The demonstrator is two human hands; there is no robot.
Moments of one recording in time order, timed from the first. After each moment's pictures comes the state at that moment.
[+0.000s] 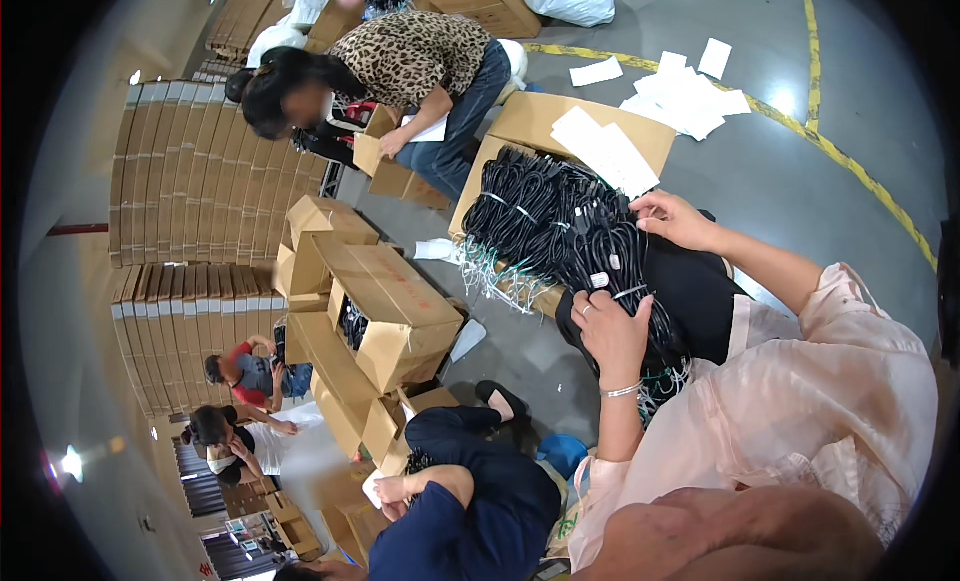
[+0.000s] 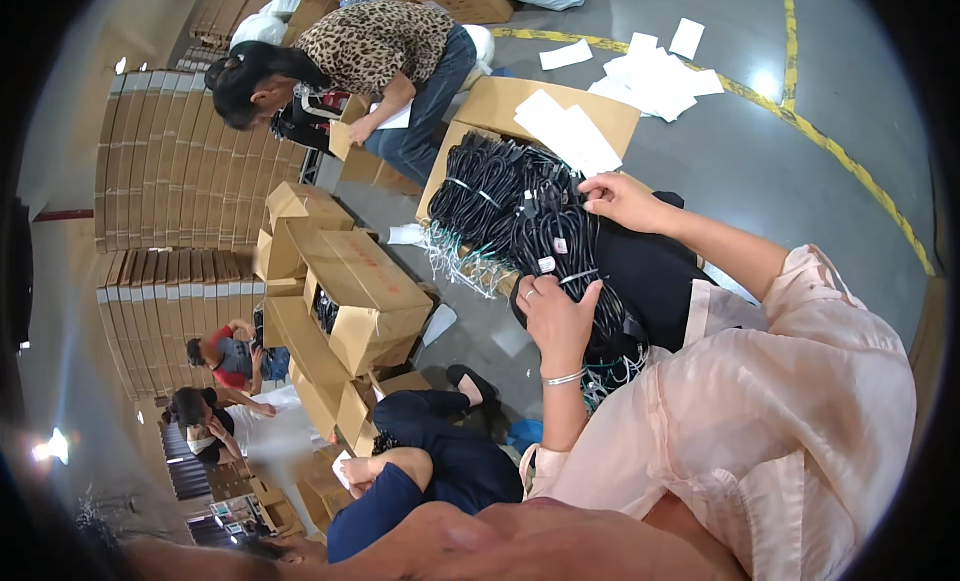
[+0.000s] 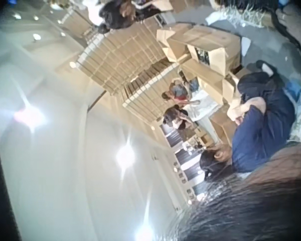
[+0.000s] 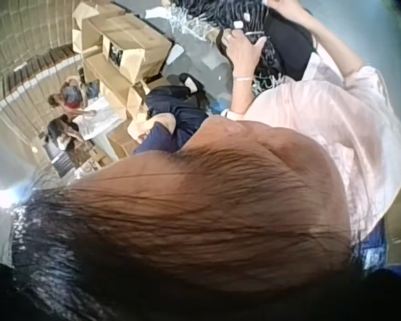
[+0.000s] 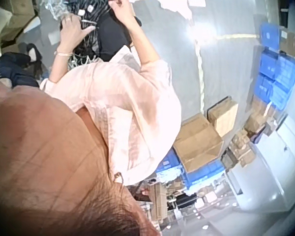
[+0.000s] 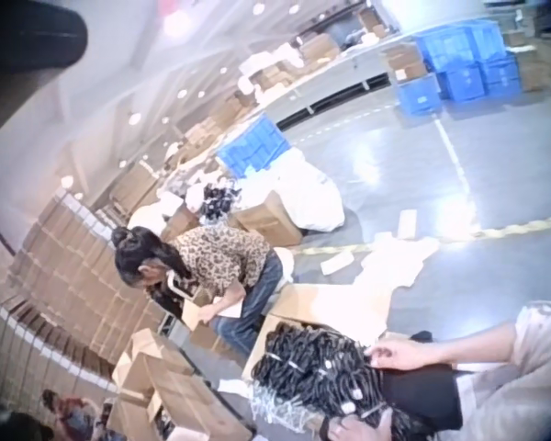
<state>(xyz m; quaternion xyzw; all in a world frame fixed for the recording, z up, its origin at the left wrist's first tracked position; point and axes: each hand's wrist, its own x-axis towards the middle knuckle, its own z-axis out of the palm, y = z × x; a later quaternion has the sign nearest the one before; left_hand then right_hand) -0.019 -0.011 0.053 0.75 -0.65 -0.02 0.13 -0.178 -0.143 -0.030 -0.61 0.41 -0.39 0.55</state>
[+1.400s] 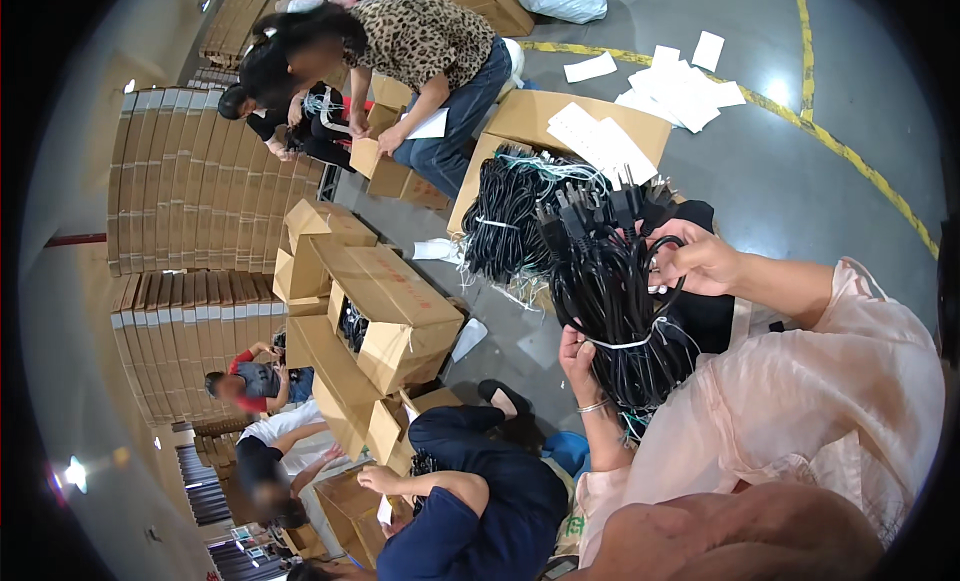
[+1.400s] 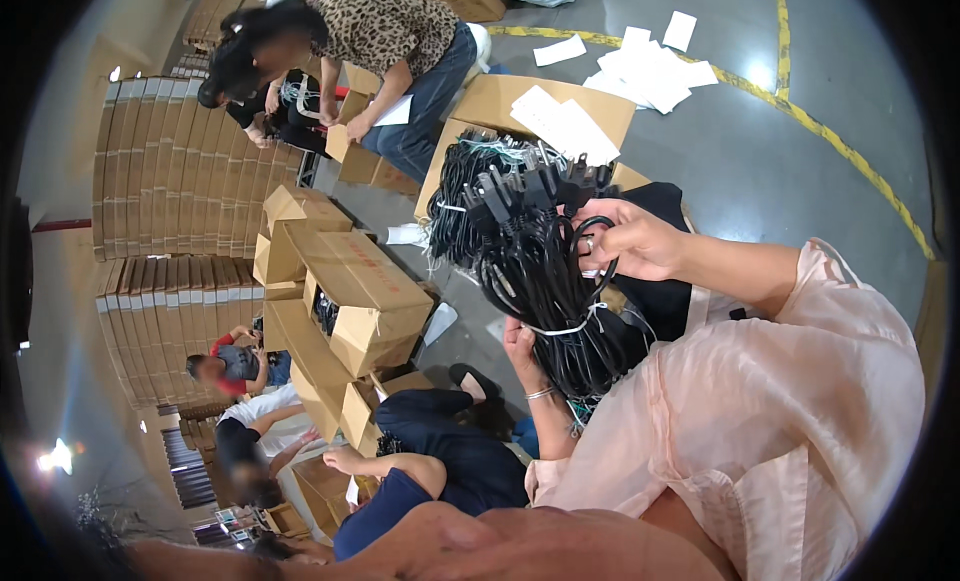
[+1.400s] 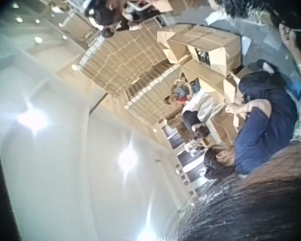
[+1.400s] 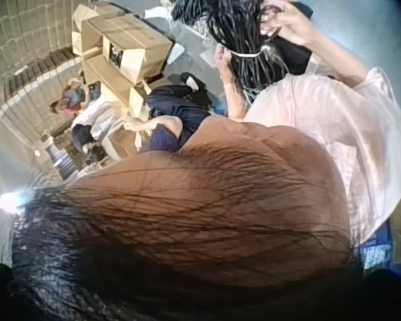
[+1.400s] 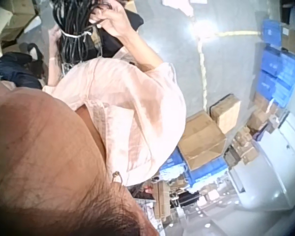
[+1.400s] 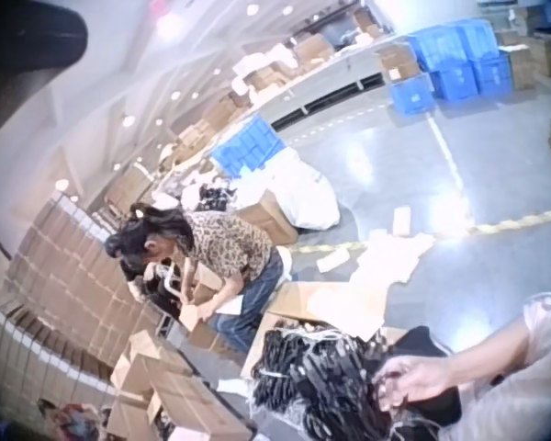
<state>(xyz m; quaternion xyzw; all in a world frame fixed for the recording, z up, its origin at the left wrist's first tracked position) 0.057 0.034 0.005 0.44 -0.28 -0.56 0.65 -0.177 -0.073 0.085 -0.21 0.01 -0.39 0.90</state>
